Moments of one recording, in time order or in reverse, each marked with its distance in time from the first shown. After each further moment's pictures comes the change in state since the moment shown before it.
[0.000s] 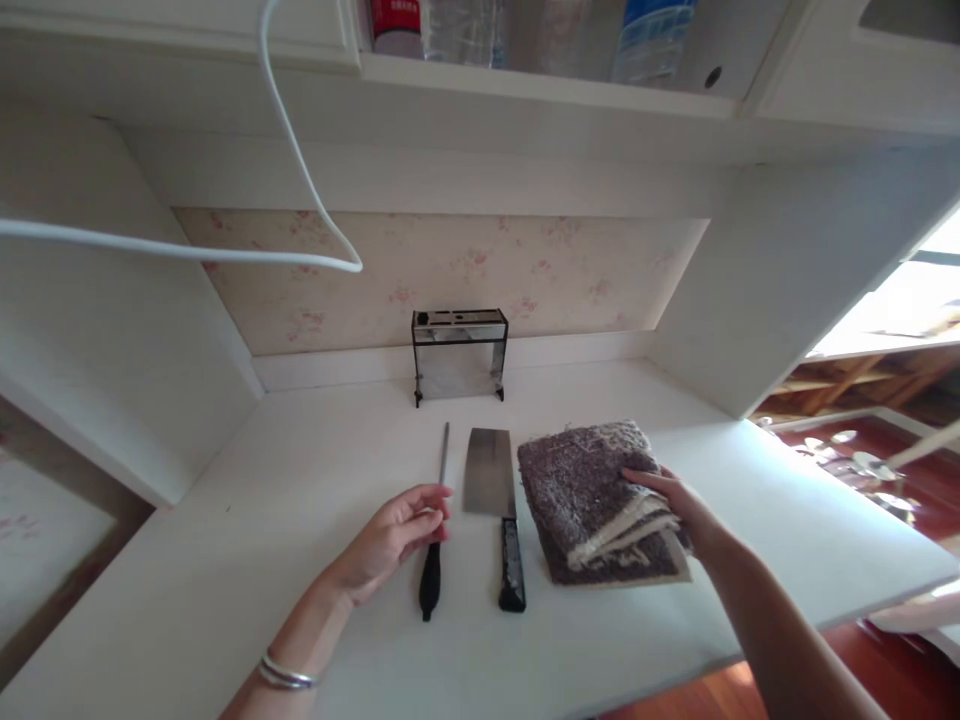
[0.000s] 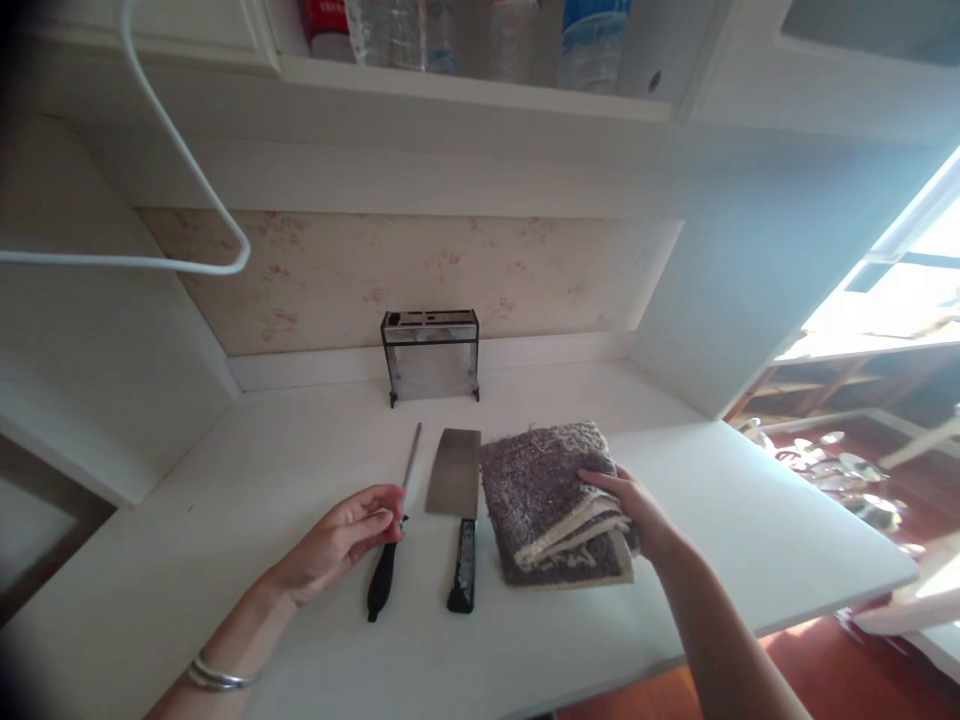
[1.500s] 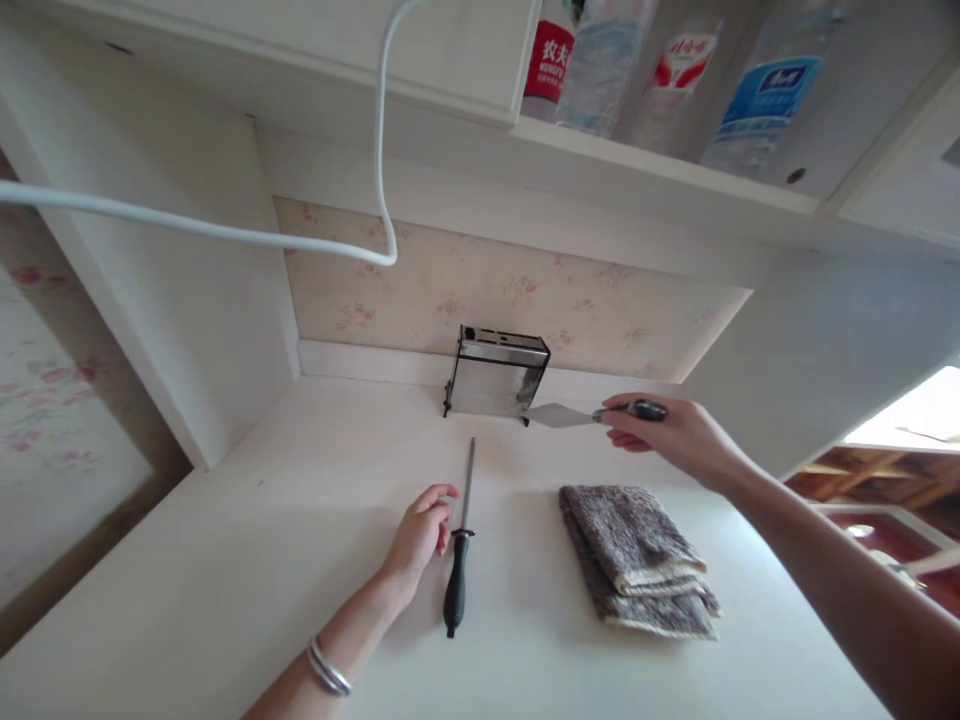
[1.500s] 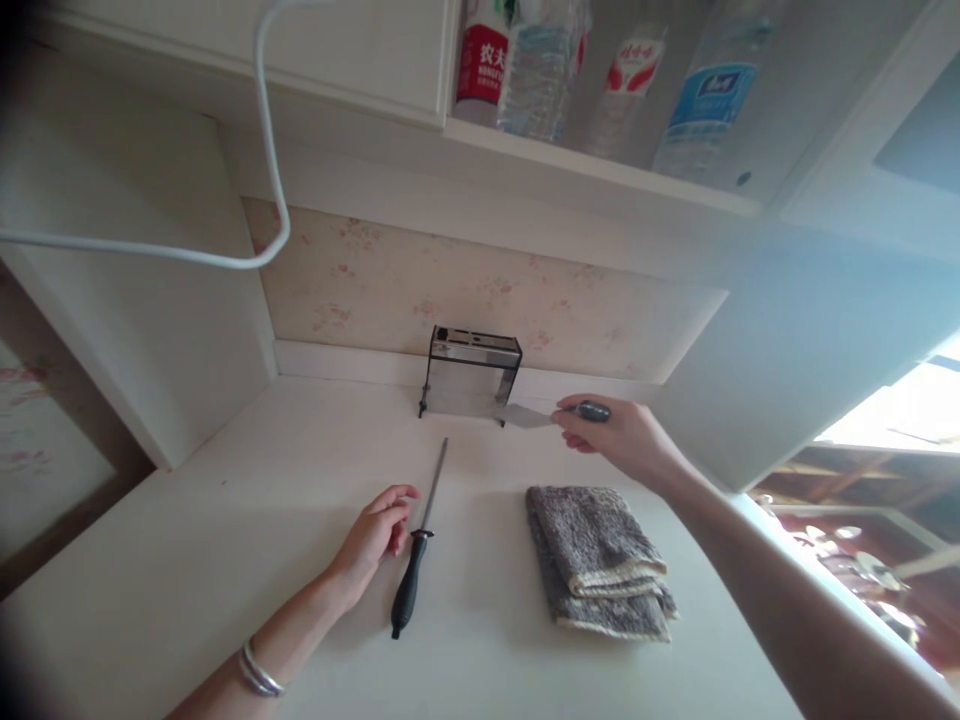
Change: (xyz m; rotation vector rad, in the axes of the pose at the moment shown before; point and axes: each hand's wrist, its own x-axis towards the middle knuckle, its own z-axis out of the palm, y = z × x) left_hand 0.022 -0.033 -0.014 0.024 0.420 0.114; right_hand -0.002 -0.152 0.105 -0.565 -0.027 -0.442
